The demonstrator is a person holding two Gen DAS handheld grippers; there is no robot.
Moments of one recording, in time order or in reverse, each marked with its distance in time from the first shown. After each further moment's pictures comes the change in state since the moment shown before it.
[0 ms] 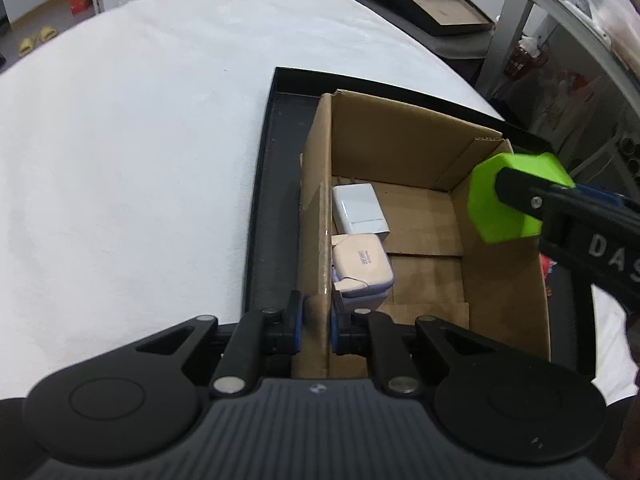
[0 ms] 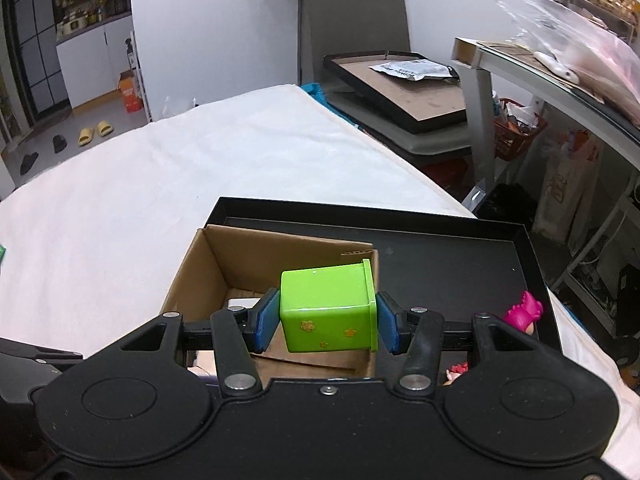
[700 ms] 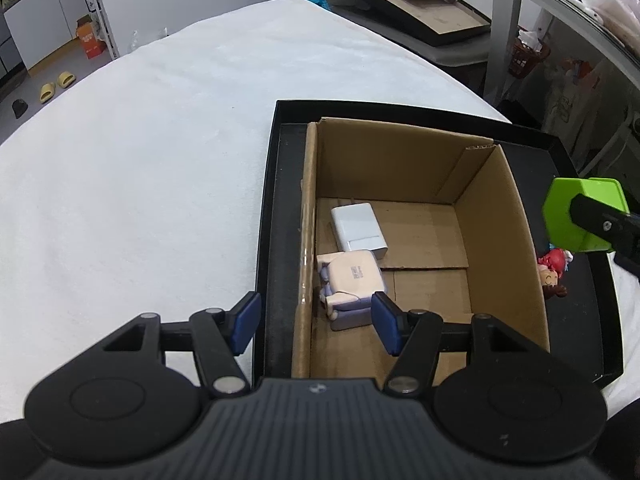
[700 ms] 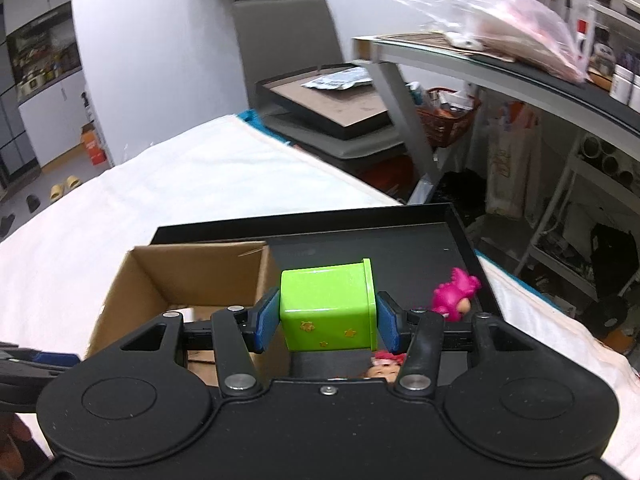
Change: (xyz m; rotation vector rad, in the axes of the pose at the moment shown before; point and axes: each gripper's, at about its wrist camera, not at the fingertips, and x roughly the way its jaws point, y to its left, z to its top) left arm -0.015 -0.026 -0.002 0.073 -0.077 0.127; right arm -0.021 -0.076 -0.028 0.162 -0.075 -0.044
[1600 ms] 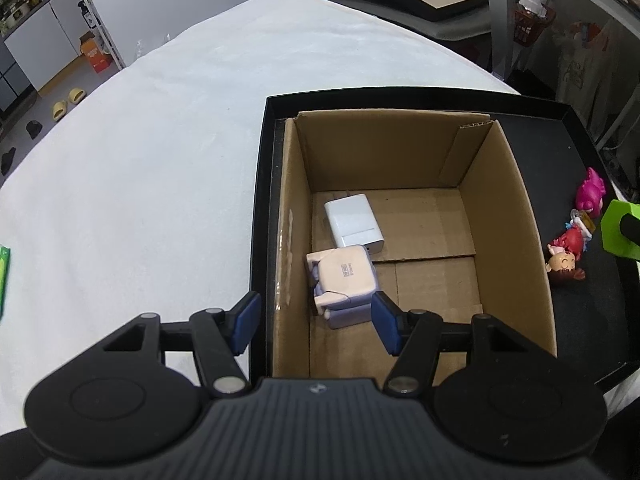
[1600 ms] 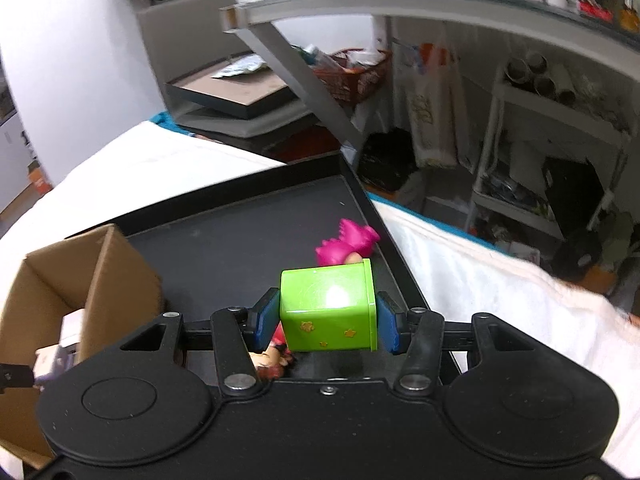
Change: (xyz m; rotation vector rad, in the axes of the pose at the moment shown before) left arm 0.007 -0.031 0.005 0.081 0.045 0.109; right arm 0.032 -0.097 -0.039 0.179 0.012 -0.102
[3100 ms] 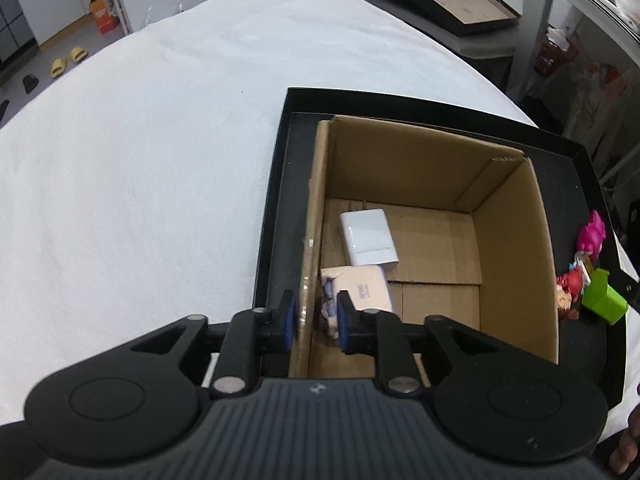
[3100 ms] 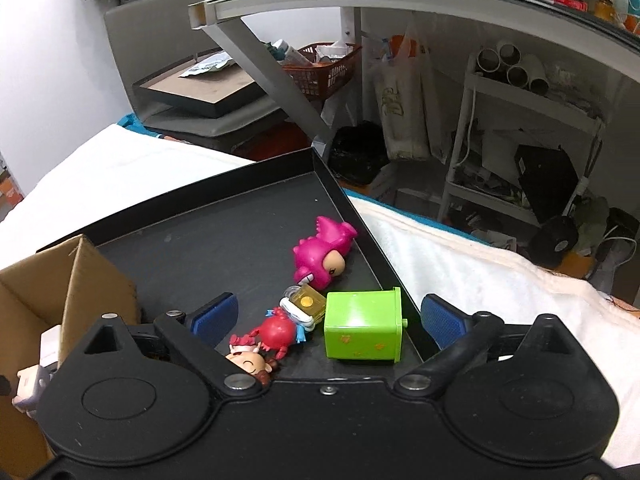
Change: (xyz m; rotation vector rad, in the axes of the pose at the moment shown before) left arm 0.013 0.026 0.011 -0.115 0.028 -0.068; right arm 0.012 0.002 -0.001 0.070 0.020 -0.104
